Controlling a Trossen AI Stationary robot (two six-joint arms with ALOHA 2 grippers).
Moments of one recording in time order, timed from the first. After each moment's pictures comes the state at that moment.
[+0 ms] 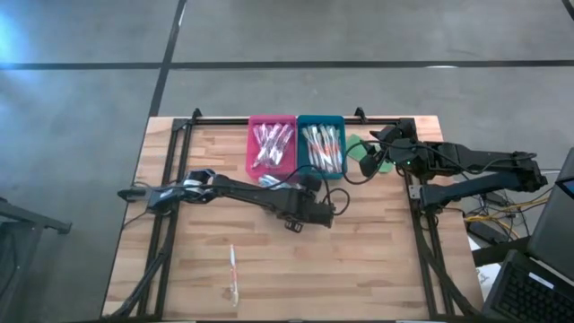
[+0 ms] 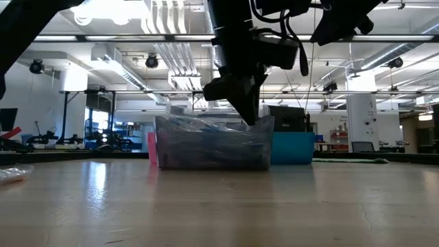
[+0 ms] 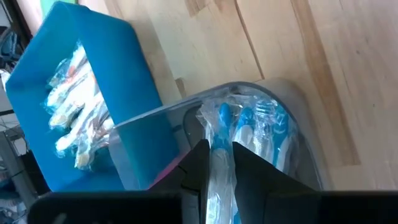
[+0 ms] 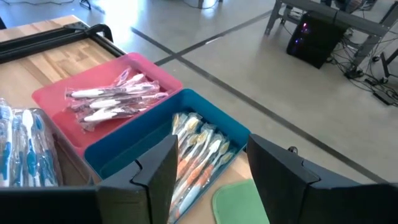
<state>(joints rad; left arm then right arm) -0.15 2.24 2.01 -1.04 -0.54 0.34 -0.04 0.89 0.94 -0.68 0.75 0.37</state>
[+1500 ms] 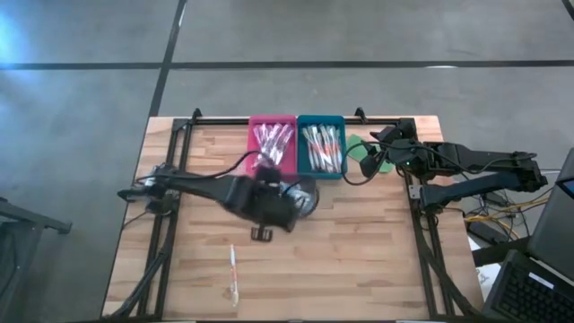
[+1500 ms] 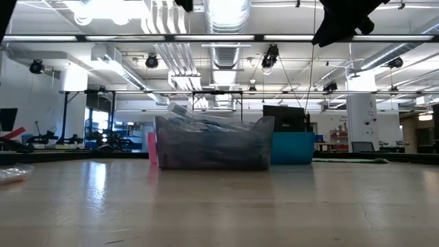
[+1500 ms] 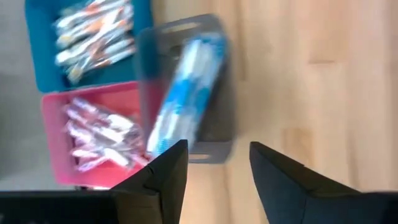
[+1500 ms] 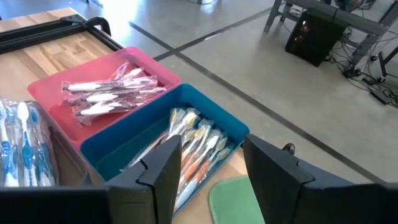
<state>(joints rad) -0.28 1.94 2.20 -1.57 -0.39 -0.11 -0.04 0.89 0.94 -0.70 0.75 0.37</state>
